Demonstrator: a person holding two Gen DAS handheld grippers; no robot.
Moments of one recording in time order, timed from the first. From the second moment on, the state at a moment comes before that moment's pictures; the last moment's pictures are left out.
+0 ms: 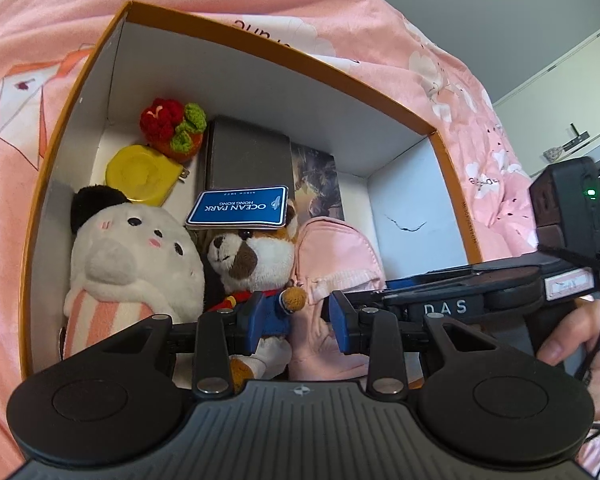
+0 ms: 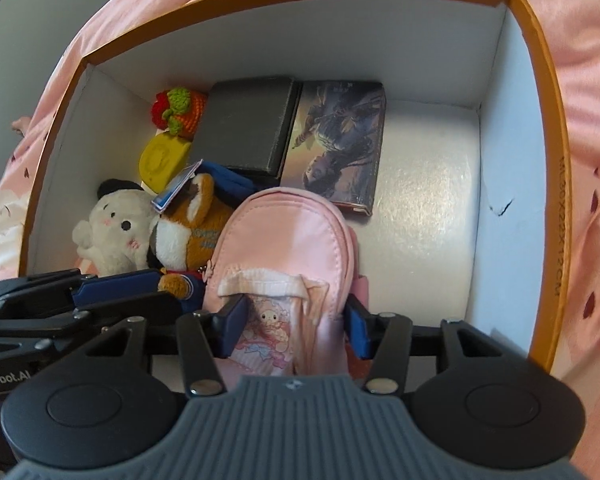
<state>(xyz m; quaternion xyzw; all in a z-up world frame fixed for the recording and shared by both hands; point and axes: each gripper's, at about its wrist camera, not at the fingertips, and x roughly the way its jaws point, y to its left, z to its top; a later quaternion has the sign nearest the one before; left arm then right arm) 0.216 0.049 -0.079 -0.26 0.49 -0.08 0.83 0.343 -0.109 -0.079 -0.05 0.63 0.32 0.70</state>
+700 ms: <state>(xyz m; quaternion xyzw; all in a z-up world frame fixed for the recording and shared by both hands) 0.146 0.007 -0.017 -0.17 0.38 -0.10 0.90 0.245 -0.126 0.005 -0.23 0.37 0.28 0.86</state>
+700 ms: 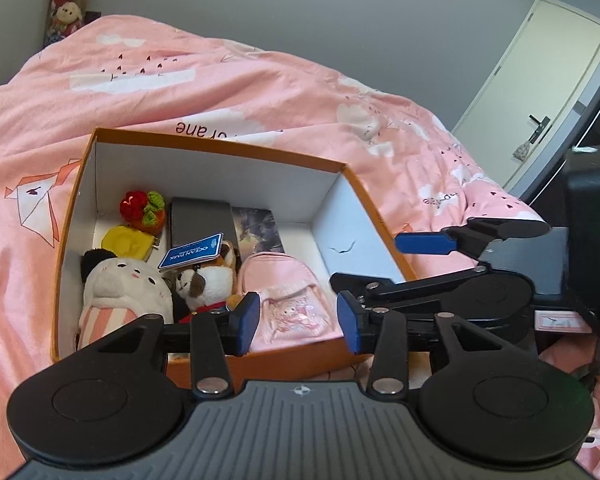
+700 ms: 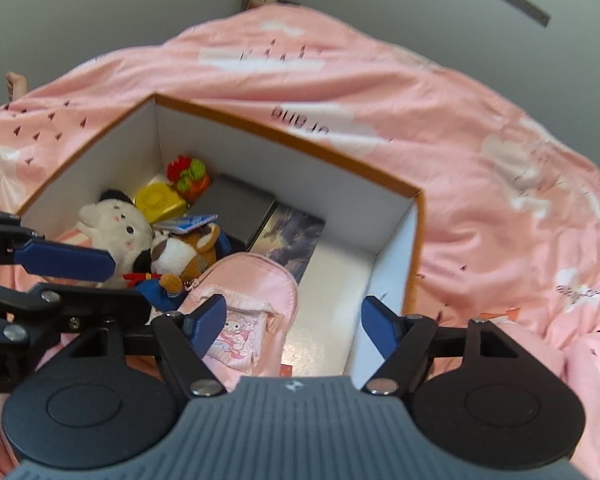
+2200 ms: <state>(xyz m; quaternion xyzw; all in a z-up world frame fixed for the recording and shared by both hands) 0.142 -0.080 -0.166 -0.32 0.58 -0.16 0.73 0.159 -0.270 -0.082 -0.07 0.49 0.16 0.85</state>
